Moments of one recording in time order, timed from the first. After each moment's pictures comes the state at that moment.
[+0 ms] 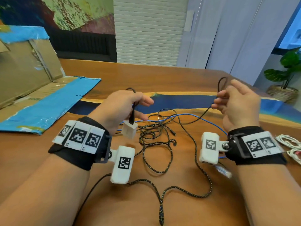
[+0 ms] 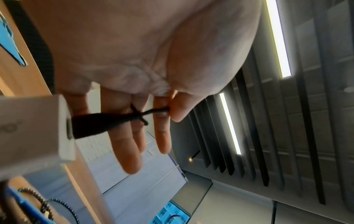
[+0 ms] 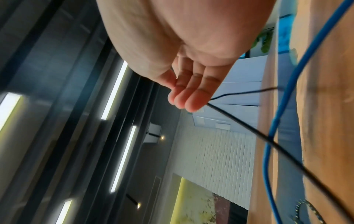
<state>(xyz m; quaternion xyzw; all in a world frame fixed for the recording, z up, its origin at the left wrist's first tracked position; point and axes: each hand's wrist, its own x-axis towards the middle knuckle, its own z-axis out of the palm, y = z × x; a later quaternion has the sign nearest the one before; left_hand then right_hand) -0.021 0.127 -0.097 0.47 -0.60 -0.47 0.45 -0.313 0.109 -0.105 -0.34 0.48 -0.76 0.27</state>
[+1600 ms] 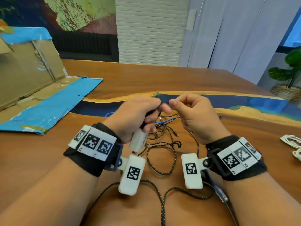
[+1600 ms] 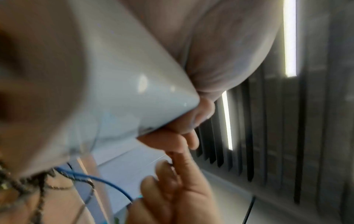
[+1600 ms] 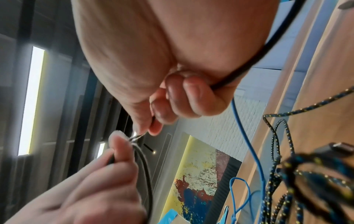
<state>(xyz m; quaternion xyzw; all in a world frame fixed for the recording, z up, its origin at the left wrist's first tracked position) -0.043 0.141 -0.104 0.33 -0.63 -0.58 0.41 -0.236 0.133 -0.121 -0.63 0.44 -0.55 0.35</state>
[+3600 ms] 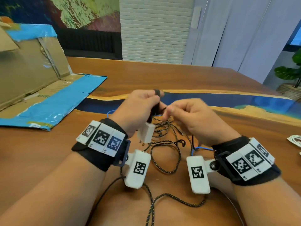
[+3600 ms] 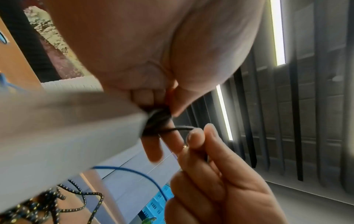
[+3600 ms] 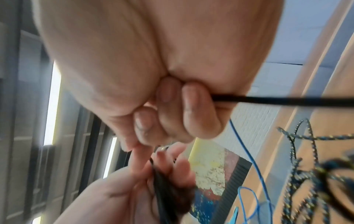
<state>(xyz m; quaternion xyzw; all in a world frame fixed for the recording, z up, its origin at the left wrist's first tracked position) -0.040 0.135 -0.103 0.42 -0.64 -0.46 0.45 -0.230 0.150 -0.111 -0.74 0.40 -0.38 0.38</state>
